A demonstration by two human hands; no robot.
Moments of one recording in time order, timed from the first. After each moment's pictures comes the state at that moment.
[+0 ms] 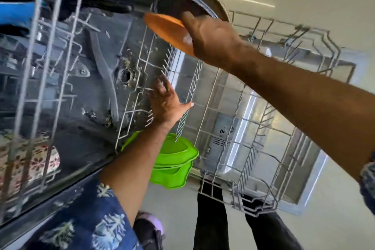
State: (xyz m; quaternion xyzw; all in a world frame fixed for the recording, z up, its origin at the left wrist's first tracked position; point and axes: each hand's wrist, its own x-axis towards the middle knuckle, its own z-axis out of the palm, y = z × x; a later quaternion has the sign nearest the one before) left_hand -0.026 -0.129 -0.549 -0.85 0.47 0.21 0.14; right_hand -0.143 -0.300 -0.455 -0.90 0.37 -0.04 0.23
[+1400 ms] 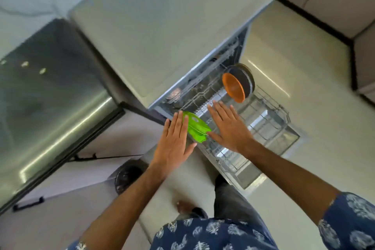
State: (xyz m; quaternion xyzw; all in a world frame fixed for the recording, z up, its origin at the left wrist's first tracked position) left_hand -0.127 0.166 -0.067 -0.85 0.51 0.09 0.07; right_hand -0.243 -0.038 -0.087 -0.98 0.12 0.06 0.16
